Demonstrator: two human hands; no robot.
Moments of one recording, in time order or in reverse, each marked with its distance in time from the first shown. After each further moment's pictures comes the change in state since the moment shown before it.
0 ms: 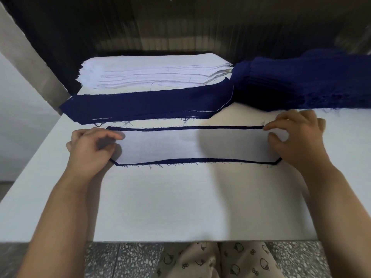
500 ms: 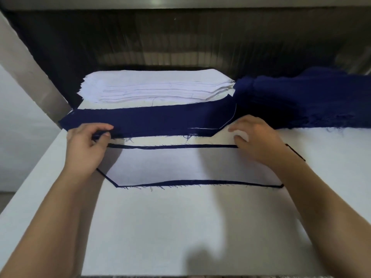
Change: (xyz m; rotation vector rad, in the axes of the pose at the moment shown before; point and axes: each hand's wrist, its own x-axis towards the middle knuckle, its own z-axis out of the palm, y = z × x) left_hand 0.054 -0.015 0.001 -0.095 0.102 0.001; right_hand 0.063 -0.047 0.028 0.162 -0.319 -0.077
